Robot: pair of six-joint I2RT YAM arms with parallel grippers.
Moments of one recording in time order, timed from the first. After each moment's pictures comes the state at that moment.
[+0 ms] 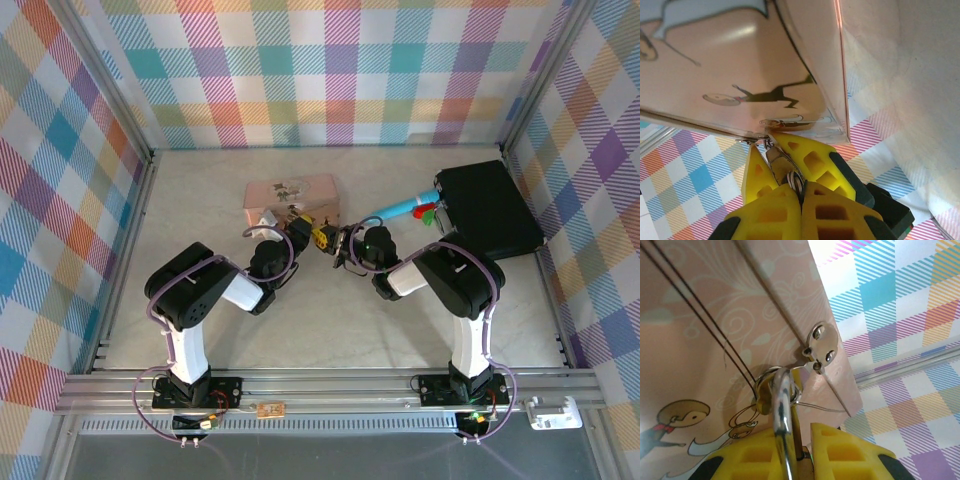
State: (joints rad) left arm -0.64 1.88 0.59 1.28 -0.20 -1.17; right arm 0.65 1.94 0.73 1.16 -0.34 2.10
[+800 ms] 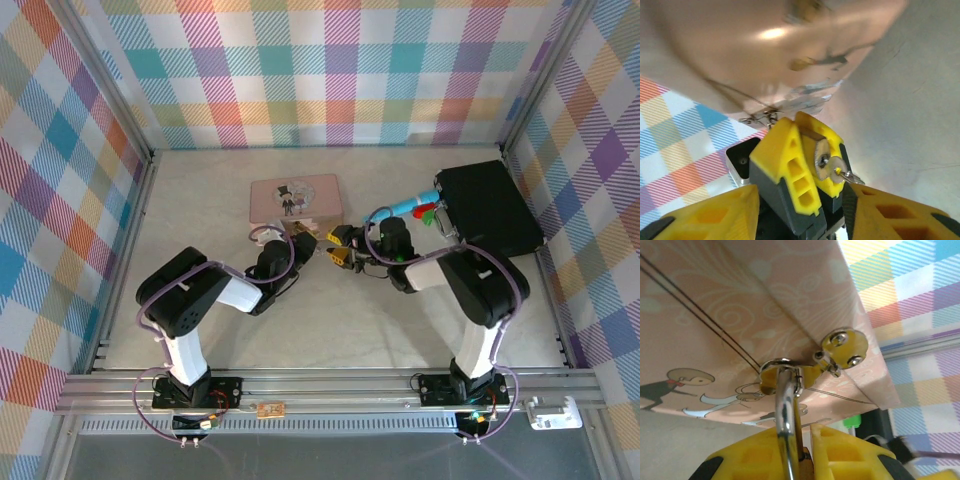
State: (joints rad) left arm -0.65 1.79 0.58 0.92 -0.15 -1.19; right arm 0.51 1.78 0.69 0.77 -0.62 1.66
